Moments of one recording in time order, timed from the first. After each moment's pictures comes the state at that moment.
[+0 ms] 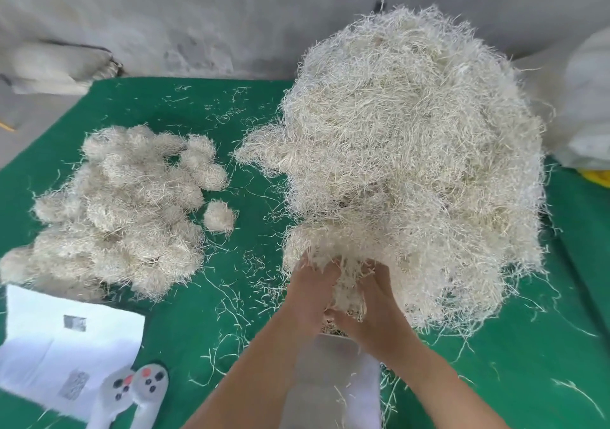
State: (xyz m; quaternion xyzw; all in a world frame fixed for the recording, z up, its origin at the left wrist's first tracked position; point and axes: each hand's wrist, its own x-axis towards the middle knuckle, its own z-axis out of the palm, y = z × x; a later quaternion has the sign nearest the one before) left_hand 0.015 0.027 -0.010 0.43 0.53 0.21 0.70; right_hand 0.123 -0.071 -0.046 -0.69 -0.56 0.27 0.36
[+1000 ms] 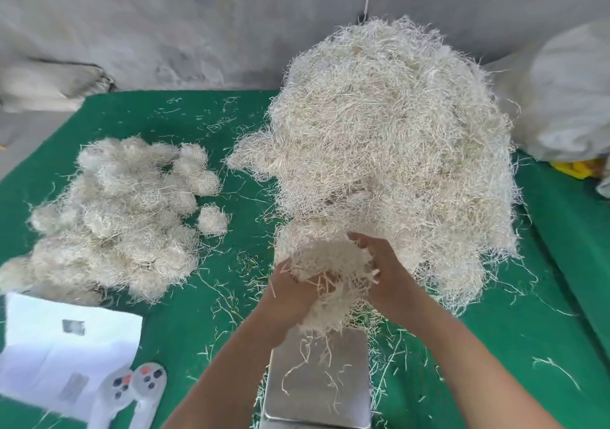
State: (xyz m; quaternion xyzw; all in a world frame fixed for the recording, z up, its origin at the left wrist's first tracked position) left_hand -0.027 0.005 0.023 0.58 0.46 0.17 0.65; right_hand 0.157 -0.083 0.014 -0.66 -0.48 0.40 0.42
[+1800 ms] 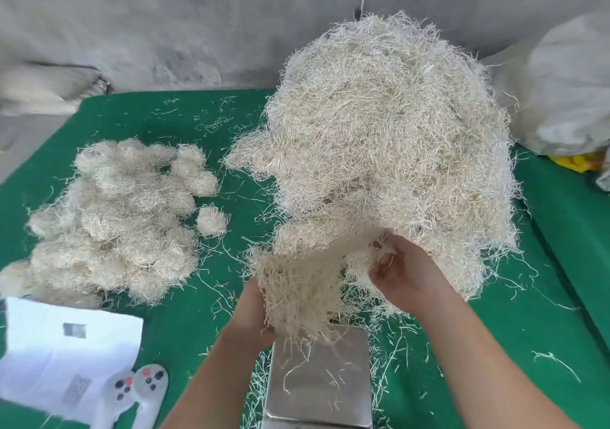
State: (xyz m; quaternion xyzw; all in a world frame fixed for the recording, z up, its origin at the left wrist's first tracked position) left_hand -0.058 0.014 0.006 0.27 0.41 0.25 0.84; right_hand 0.183 -0.066 0.007 -0.45 0.09 0.60 0.66
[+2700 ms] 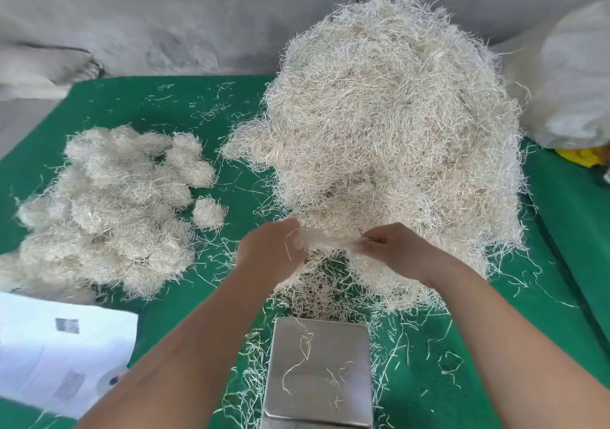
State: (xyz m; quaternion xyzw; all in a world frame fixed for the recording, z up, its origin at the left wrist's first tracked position) left_hand -0.021 0.087 0.016 0.87 0.46 0.03 0.16; right_hand 0.215 -0.039 0.010 -0.72 -0.46 0.44 0.28
